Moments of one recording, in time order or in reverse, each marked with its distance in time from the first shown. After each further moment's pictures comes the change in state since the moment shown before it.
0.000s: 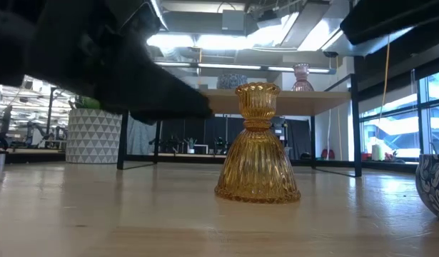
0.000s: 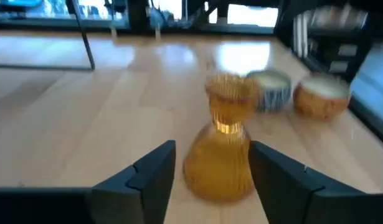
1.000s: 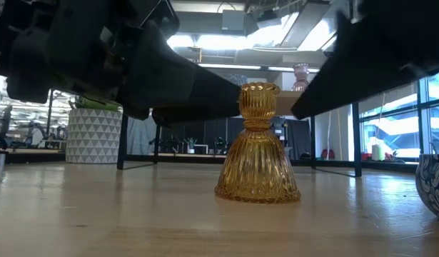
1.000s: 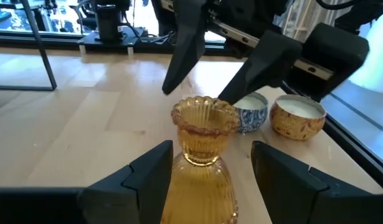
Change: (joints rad) left arm 0.042 0.121 0.073 0.149 0.125 0.038; right arm -0.134 0.000 -0.177 0.378 -0.109 -0.185
